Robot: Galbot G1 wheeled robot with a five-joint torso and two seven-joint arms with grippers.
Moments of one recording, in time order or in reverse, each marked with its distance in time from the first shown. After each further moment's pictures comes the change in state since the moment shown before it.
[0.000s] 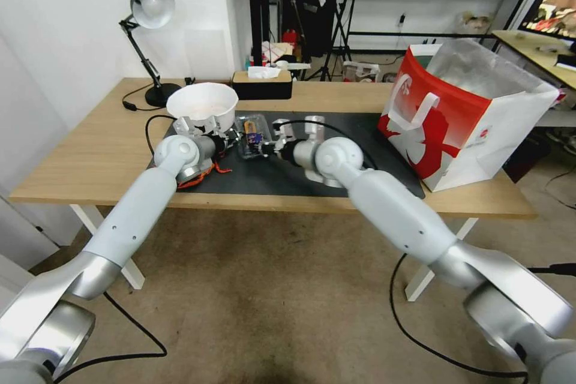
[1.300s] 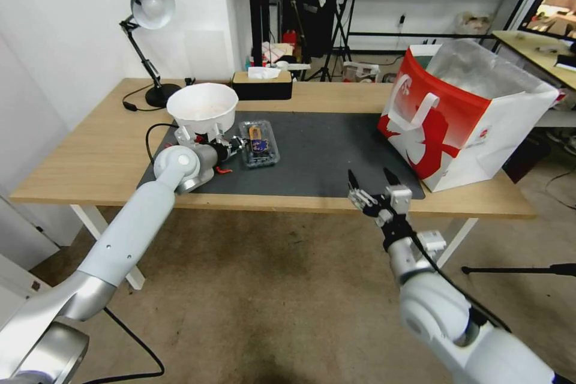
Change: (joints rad) left arm 0.098 0.013 -0.047 -0.124 -0.004 -0.005 -0.012; right arm -1.015 -0.206 0.422 0.615 -0.807 0.644 0.429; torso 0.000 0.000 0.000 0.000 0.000
